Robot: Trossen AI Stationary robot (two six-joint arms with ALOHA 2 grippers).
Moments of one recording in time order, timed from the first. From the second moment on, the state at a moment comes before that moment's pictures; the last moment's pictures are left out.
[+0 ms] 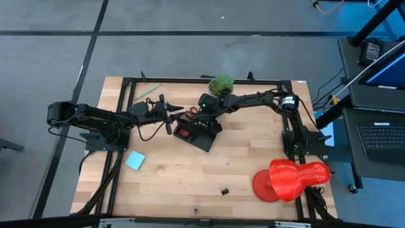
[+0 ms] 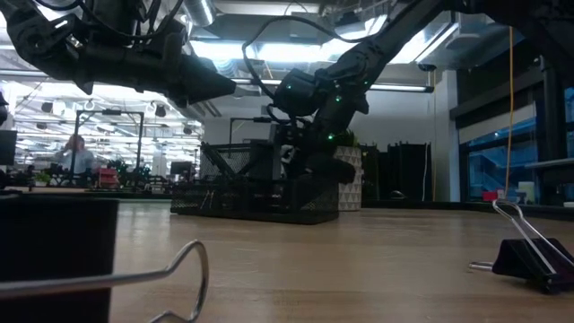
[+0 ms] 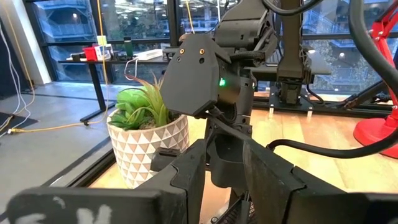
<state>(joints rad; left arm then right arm) 0.23 1.14 0.27 0.85 -0.09 0.01 -0.28 2.14 1.38 -0.38 -0.08 -0.65</state>
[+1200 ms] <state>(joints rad) 0.23 1.14 0.27 0.85 -0.09 0.01 -0.29 2.14 1.37 -0.40 -0.09 -0.45</state>
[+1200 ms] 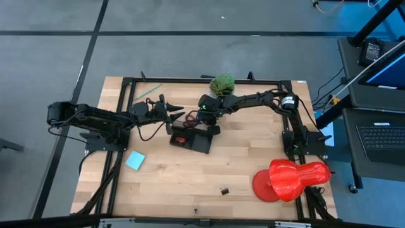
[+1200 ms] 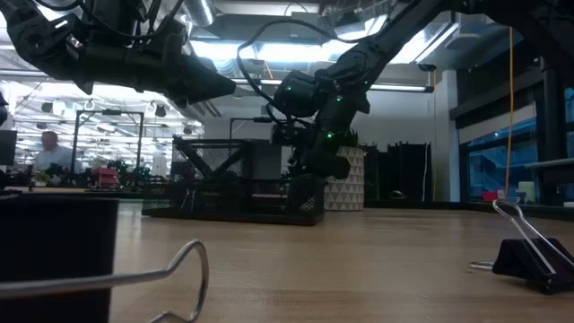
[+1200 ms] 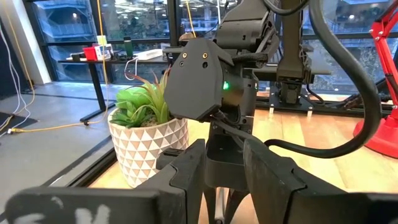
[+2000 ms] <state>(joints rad) 0.23 1.14 0.27 0.79 -0.09 0.01 -0.29 2.15 1.52 -0.52 -0.05 -0.47</state>
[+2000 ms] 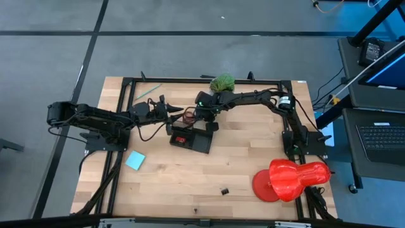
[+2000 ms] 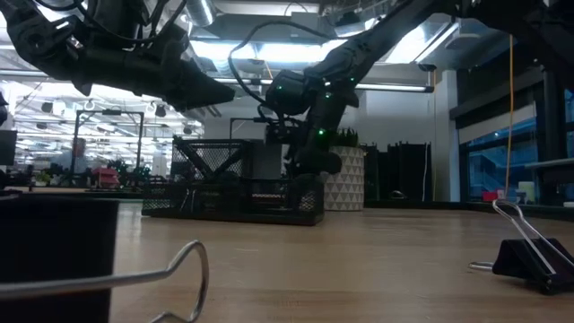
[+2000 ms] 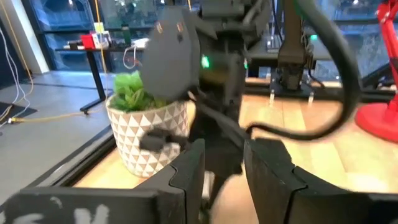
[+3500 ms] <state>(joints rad) 0.27 0.84 0.27 0.22 -0.27 -0.43 -0.12 2.03 1.72 -0.52 0.46 -0.59</state>
